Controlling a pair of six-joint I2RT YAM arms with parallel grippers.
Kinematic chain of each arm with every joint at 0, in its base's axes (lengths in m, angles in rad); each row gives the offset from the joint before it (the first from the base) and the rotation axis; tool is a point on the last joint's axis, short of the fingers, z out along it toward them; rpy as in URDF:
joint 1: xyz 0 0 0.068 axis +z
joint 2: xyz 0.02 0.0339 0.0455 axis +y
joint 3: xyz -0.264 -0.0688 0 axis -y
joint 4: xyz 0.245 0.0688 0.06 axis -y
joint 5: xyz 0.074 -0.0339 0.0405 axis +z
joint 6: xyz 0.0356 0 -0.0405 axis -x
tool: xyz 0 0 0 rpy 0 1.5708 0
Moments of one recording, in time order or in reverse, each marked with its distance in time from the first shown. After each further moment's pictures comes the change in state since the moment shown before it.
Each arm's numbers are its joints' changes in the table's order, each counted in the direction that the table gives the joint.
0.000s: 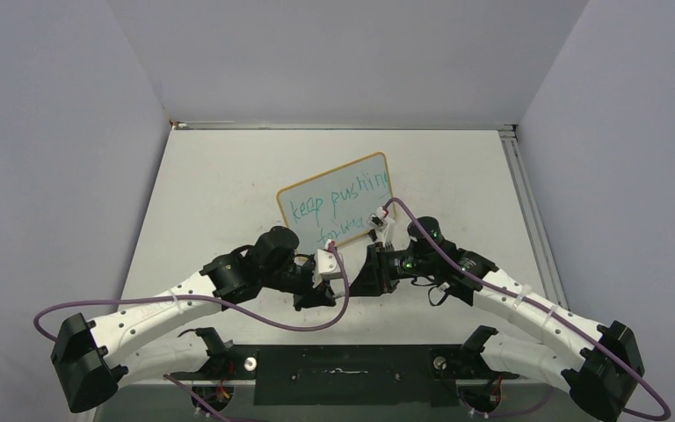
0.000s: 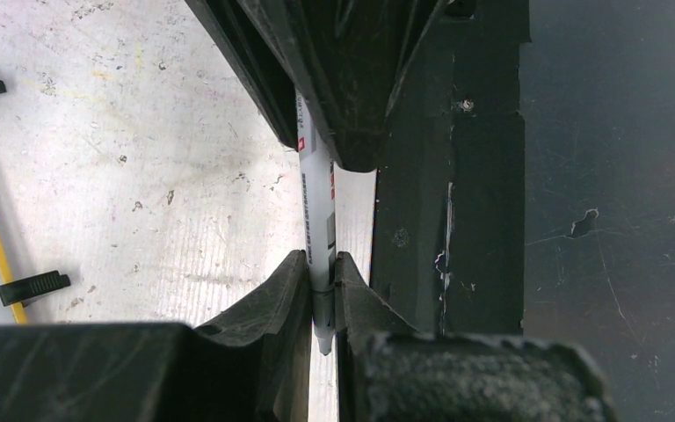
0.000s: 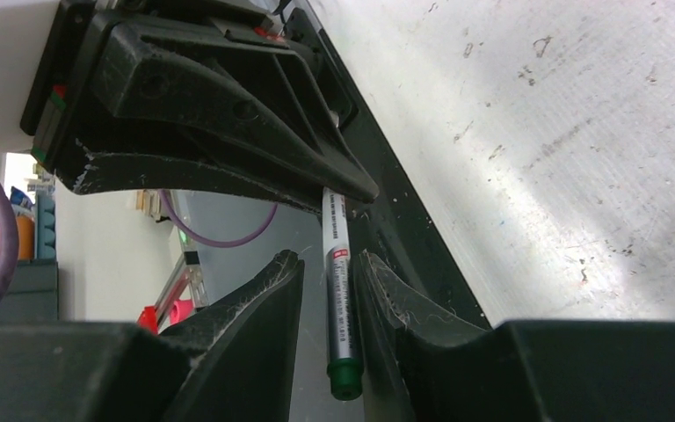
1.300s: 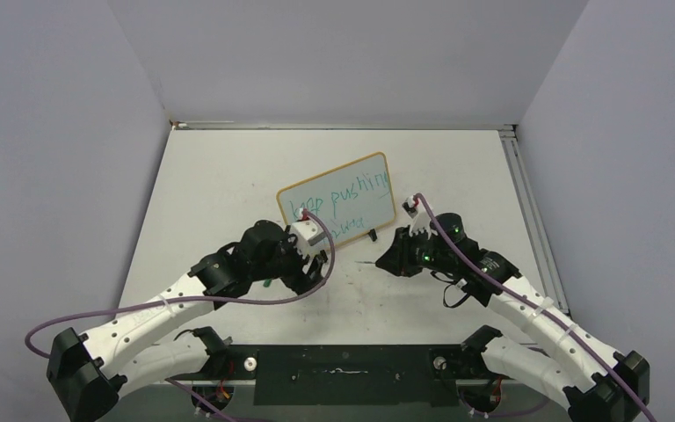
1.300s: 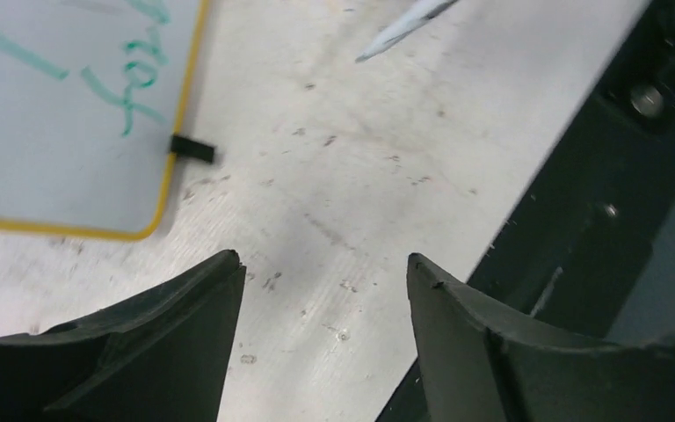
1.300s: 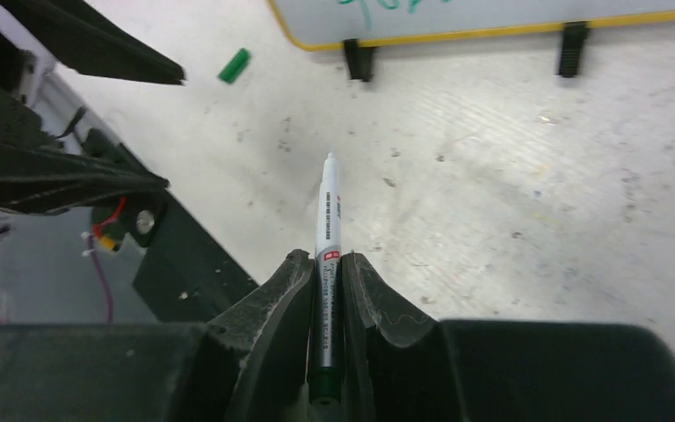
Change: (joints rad) left arm 0.090 -0.055 -0.014 -0.006 0.303 0.217; right arm -0.119 -0.111 0.022 -0.191 -0.334 0.184
